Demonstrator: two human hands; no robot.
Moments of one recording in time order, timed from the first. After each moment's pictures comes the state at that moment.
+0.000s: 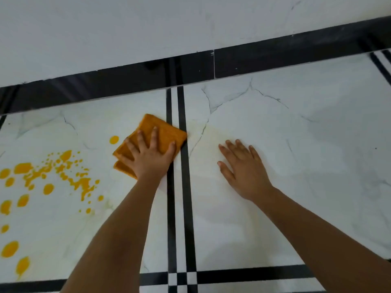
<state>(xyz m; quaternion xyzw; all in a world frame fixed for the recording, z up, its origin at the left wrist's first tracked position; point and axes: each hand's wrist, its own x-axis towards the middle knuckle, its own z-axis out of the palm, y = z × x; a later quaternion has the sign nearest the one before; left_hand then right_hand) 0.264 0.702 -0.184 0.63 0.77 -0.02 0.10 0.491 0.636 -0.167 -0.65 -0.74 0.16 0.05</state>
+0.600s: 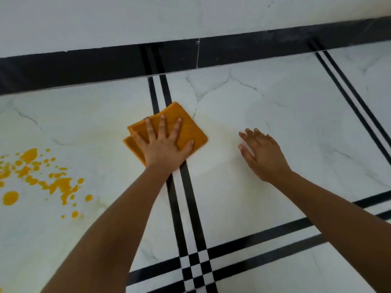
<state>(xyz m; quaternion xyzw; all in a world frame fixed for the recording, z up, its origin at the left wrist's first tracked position) 0.282 0.700 -0.181 0.79 0.60 -0.05 0.10 0.518 0.604 -0.144 -0.75 -0.65 0.14 0.01</state>
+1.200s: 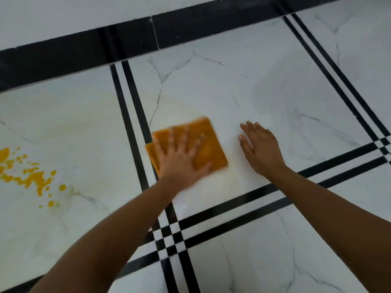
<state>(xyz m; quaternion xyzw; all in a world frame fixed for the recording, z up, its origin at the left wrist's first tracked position) 0.355 0.593 -0.180 0.87 0.47 -0.07 0.11 0.564 0.527 -0.153 -0.80 -0.57 0.16 0.11</state>
